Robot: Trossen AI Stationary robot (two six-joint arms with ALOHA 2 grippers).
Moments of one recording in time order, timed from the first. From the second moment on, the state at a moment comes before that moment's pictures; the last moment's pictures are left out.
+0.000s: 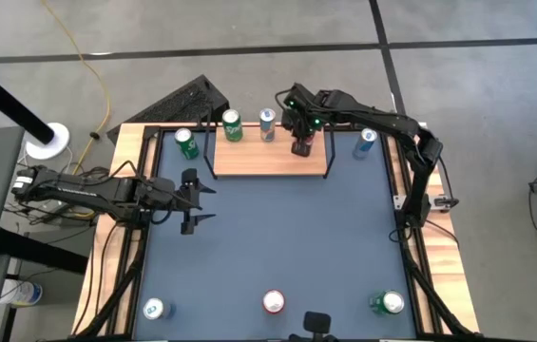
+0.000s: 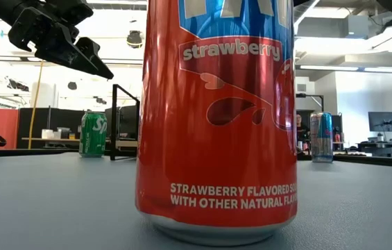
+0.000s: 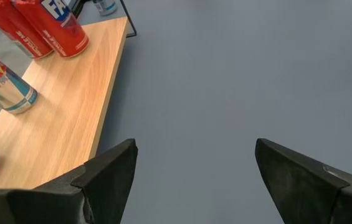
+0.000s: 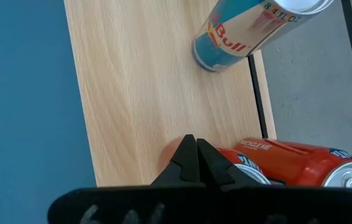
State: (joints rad) left arm -0.07 0.73 0.49 -0.23 -0.21 0.14; right arm -0.54 1.87 1.74 -0.95 0.02 -0.39
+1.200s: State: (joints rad) left arm -0.07 0.73 0.49 -0.23 -0.21 0.14; right arm -0.53 1.86 1.79 -1.02 0.03 -0.40
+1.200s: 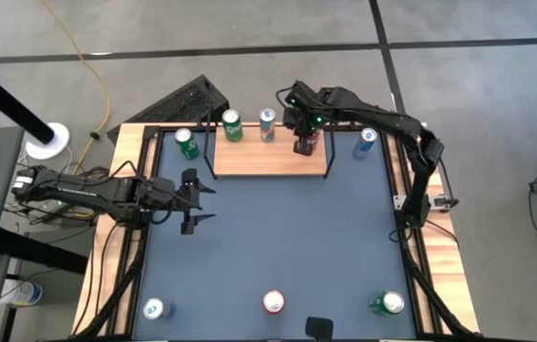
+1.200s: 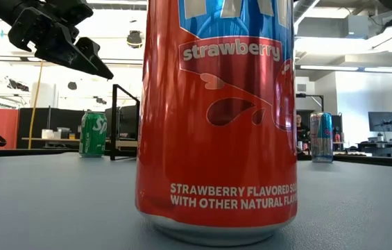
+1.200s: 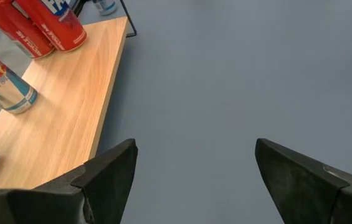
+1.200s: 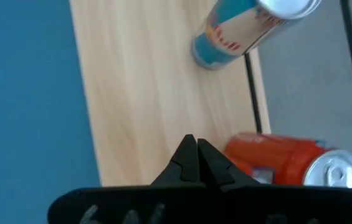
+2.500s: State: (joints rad) left arm -0.07 0.71 0.50 -0.18 -0.42 0.13; right arm 0.14 1.23 0.86 -0.30 0.27 -0.23
